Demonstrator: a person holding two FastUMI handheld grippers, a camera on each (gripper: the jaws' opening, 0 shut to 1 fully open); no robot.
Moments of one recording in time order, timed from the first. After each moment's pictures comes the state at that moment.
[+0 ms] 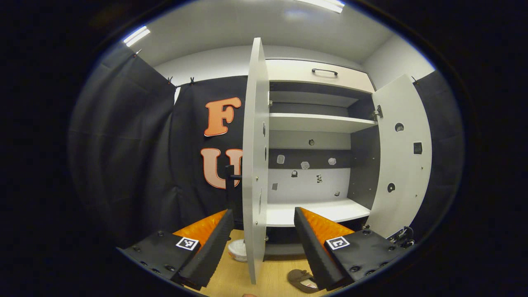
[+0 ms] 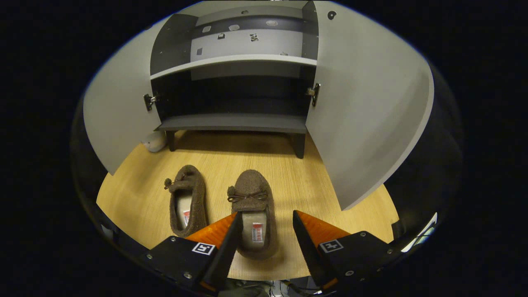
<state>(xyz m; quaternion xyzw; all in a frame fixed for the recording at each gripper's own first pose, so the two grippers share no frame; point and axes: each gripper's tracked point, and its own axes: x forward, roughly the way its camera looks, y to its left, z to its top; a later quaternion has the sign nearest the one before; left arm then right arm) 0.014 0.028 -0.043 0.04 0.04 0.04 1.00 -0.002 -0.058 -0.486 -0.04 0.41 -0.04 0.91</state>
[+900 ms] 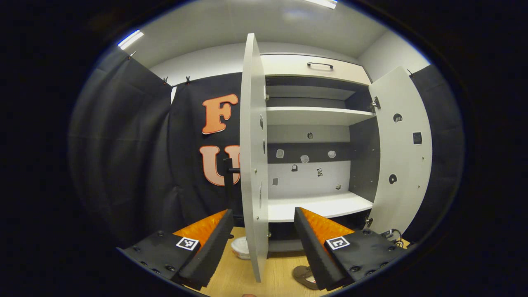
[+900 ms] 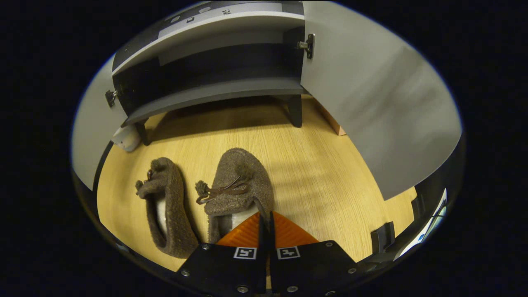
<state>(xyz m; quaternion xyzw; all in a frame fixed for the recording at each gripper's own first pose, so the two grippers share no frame) 0.015 0.023 -0.053 0.05 0.06 0.03 1.00 0.022 -0.060 -0.522 0.01 0.46 -0.09 0.88</state>
